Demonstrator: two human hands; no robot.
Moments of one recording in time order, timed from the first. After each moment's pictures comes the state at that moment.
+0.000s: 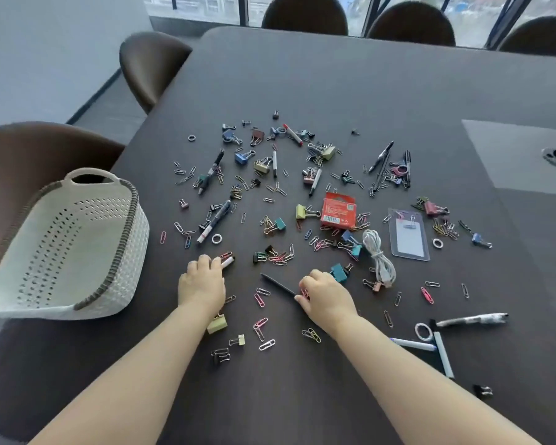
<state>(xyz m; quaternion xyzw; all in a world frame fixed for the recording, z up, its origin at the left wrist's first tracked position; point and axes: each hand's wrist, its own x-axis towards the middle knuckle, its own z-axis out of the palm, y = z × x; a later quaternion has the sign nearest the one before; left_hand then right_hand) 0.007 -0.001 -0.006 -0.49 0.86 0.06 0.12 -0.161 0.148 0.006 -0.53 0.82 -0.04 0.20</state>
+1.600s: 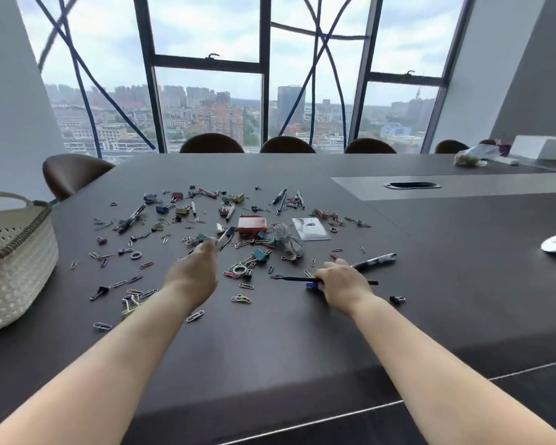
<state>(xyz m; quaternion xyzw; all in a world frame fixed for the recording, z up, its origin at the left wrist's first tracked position) -0.031 0.113 -0.007 -0.32 0.93 0.06 -0.16 -0.194 0.311 -0.031 -0.42 0.91 -0.02 -0.03</state>
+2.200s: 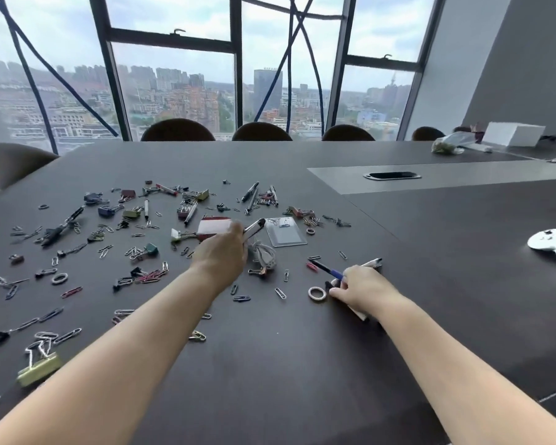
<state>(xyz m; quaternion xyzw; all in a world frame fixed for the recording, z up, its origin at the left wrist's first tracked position) -0.168 0.132 -0.003 -0.23 0.96 0.05 -0.17 -0.278 0.344 -0.030 -0.24 0.96 -0.08 0.08</state>
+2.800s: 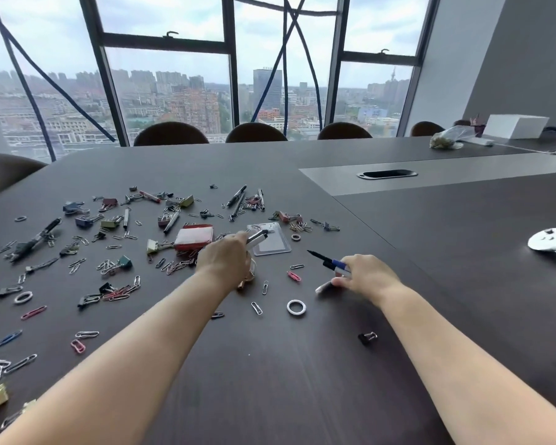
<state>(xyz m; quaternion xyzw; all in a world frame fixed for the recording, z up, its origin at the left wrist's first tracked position) -0.216 0.159 -0.003 -0.23 0.96 0.04 -0.15 -0.340 0.367 -0.024 -0.29 0.95 -0.12 0.03</state>
